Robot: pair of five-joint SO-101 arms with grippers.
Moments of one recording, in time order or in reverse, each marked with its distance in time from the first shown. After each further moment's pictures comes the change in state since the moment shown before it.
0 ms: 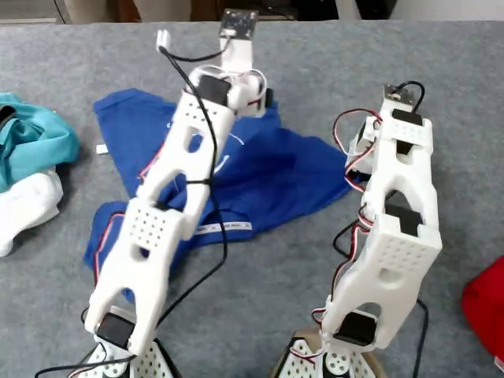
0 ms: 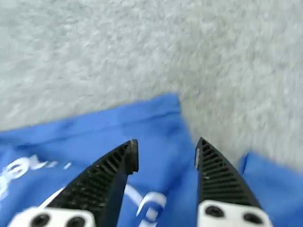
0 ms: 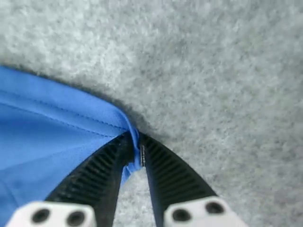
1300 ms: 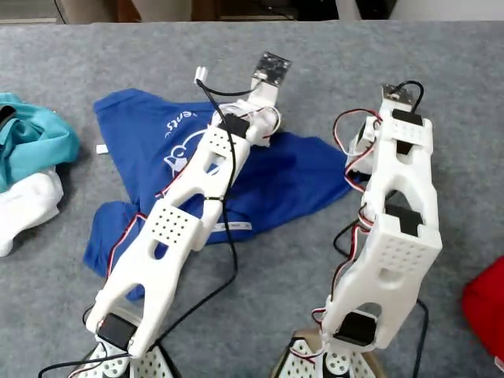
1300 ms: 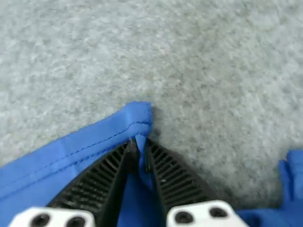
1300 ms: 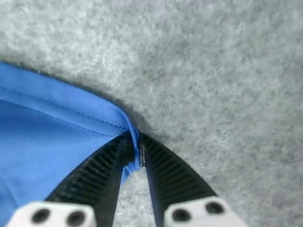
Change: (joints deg) left arm 1.0 19.0 -1.2 -19.0 -11.8; right arm 0.0 0.0 0.0 0.0 1.3
